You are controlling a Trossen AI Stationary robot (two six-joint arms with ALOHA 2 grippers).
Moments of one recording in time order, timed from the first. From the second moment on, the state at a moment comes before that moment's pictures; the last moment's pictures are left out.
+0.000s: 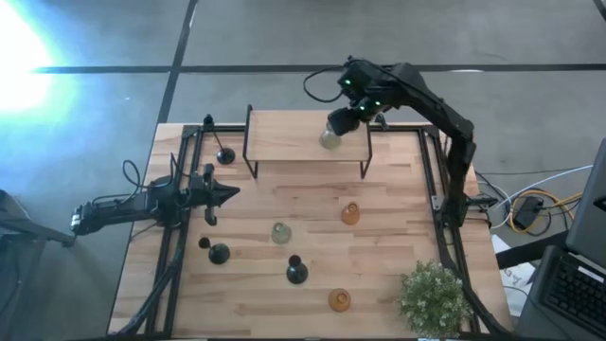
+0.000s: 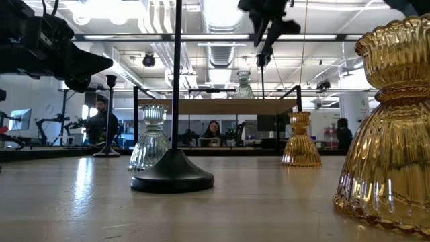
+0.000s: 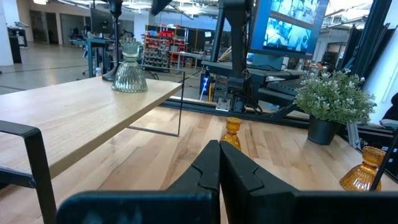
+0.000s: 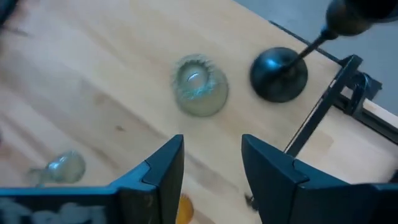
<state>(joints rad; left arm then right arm) 0.14 0.04 0.01 0.02 -0.03 -0.11 -0.46 1.90 2.35 -1.58 0.08 0.52</state>
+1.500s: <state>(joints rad) 0.15 0.04 0.01 0.05 -0.08 -0.40 0.02 0.85 1.30 -1.08 0.11 0.51</state>
